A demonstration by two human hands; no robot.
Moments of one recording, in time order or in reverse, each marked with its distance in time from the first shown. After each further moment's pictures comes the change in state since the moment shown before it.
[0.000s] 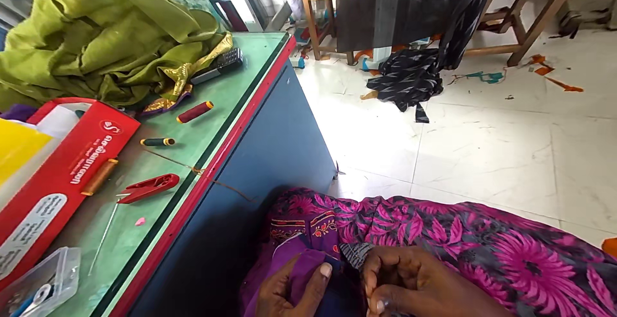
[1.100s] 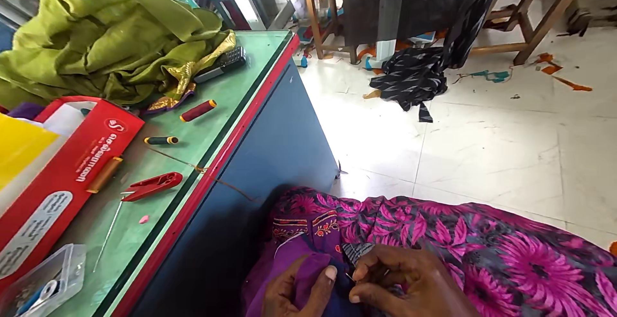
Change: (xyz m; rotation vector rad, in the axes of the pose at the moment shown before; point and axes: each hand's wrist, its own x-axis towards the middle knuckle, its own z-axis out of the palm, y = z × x) left_hand -0.003 -0.001 0.003 -0.045 -0.010 -0.019; right_hand 0.003 0.004 0.026 -0.483 0.342 -0.134
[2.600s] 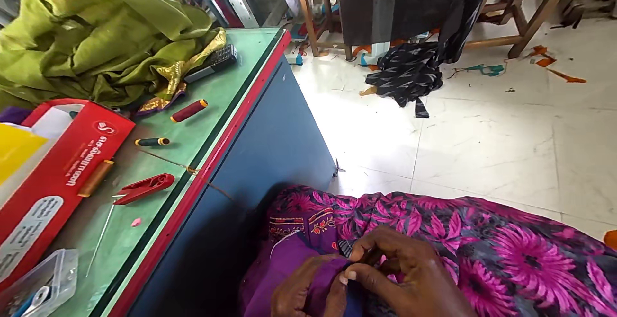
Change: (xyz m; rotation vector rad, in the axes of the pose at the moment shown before) left_hand -0.001 -0.007 0.008 0.238 -0.103 0.286; right_hand 0.003 0.007 0.005 -0.015 0.144 -0.054
